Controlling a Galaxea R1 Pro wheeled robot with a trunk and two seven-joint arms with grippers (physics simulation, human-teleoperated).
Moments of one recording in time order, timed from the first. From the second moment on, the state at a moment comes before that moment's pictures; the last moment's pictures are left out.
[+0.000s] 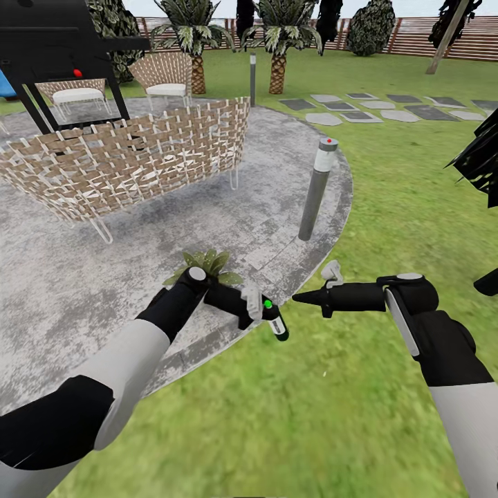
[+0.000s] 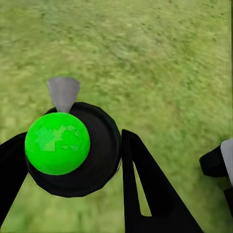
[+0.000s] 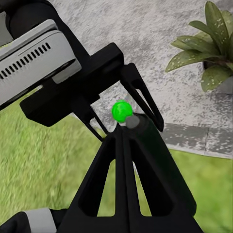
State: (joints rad) left arm -1.12 -0.12 -0.33 -0.67 -0.35 0.09 -1.31; right arm -0.82 -0.27 0.13 -1.40 -0.07 0.87 1.19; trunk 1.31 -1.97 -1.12
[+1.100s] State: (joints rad) left arm -1.12 -0.13 -0.40 -0.71 -0.34 0.09 -1.31; right arm -0.82 -0.27 0.13 -1.40 -0.06 0.87 1.19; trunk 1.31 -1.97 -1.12
